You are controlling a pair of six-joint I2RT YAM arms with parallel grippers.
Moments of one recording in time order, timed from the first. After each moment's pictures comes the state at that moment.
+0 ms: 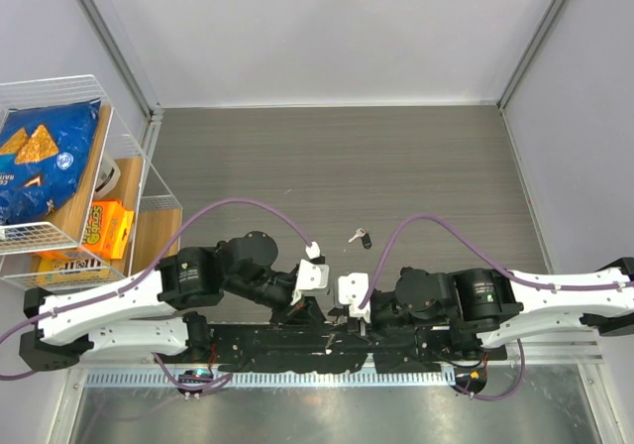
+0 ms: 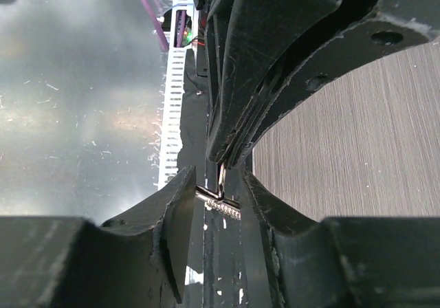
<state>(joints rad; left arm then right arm) -1.29 0.92 1.00 -0.60 0.48 0.00 1.60 0.86 0.95 -0.46 0.04 -0.02</state>
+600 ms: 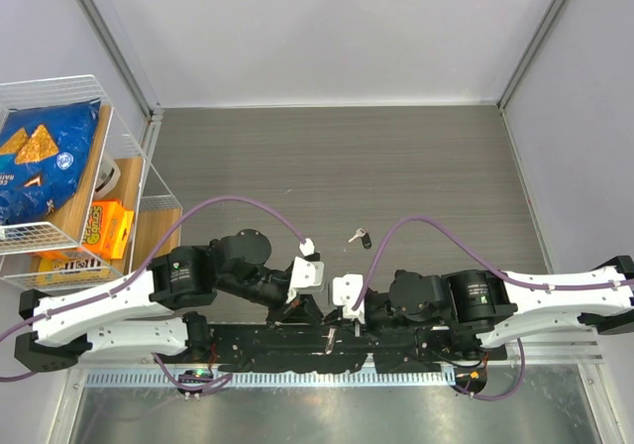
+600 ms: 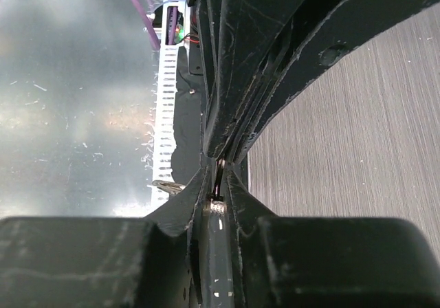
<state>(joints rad) -1.29 0.90 1.03 -0.62 0.46 0.00 1.62 0.89 0.95 -0.45 0.08 -0.02</state>
